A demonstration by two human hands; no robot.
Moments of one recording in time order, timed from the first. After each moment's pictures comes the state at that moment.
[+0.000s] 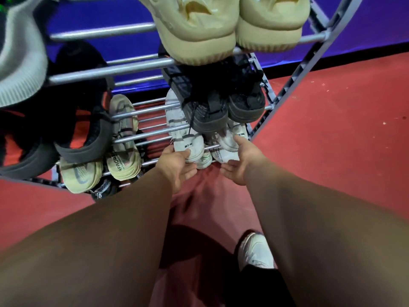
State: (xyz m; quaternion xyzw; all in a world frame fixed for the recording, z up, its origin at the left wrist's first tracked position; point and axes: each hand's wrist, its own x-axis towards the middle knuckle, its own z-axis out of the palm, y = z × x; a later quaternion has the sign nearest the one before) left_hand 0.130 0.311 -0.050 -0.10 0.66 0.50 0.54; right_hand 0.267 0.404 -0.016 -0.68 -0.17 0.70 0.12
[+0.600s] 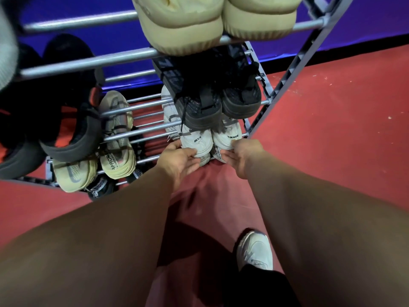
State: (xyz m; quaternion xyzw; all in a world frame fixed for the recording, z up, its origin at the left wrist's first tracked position) left_hand 0.142 0.321 -0.063 -0.06 0.65 0.52 0.55; right_hand 0.272 0.426 -0.039 -0.68 -0.19 0.69 0.16
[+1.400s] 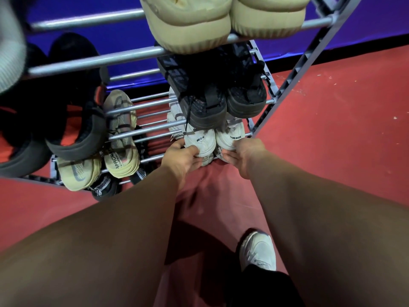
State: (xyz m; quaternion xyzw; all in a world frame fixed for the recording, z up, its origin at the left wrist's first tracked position) left_hand 0.143 0.325 -0.068 -0.02 0.69 0.51 0.51; right_hand 0.275 0.428 -0.061 -0.63 -0.31 0.70 0.16
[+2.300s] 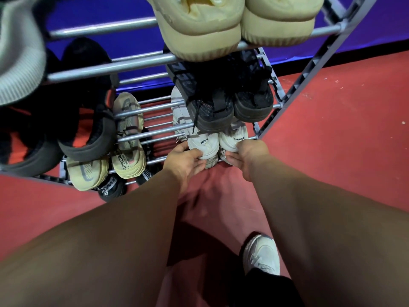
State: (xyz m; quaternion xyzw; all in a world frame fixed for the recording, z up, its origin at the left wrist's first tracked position) left_hand 0.138 0.315 -0.059 -0.07 0.64 0.55 0.54; right_hand 0.267 0.424 -0.052 -0.64 -0.32 0.68 0.16
